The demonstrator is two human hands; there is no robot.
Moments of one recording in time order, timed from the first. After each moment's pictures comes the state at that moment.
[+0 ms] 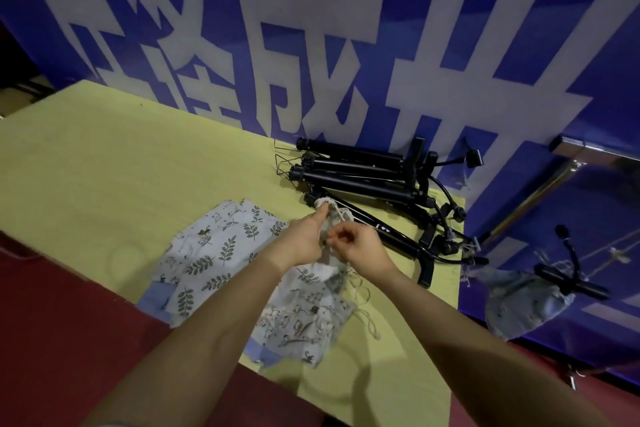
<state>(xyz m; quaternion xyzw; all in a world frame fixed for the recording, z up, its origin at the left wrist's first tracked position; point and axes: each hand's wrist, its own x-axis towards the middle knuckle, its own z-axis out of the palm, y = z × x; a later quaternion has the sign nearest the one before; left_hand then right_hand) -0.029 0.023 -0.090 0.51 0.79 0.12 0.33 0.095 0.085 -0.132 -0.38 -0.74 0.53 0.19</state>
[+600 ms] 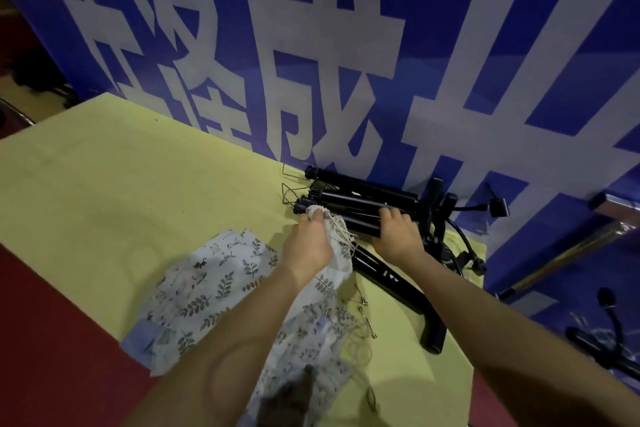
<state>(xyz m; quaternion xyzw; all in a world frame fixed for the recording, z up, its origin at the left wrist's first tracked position) -0.044 0.093 -0.085 0.43 0.86 0.17 0.21 0.076 0.219 -0.121 -0.46 -0.88 0.11 -0.02</state>
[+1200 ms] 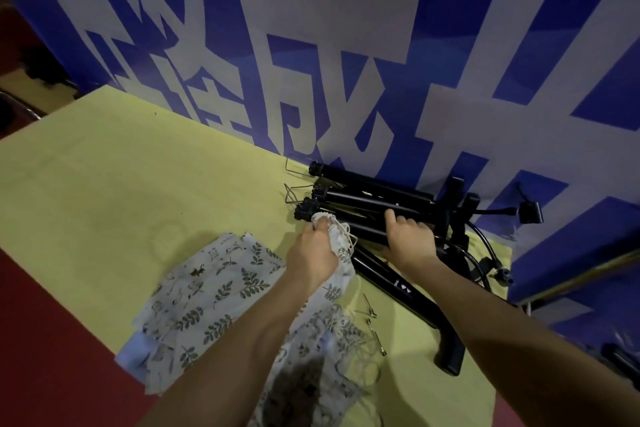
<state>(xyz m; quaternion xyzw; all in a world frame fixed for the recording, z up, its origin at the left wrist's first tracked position) -0.056 0.121 -0.115 0.41 0.87 0.11 0.24 0.066 0.250 -0.156 -0.40 -0.91 0.00 -0.07</state>
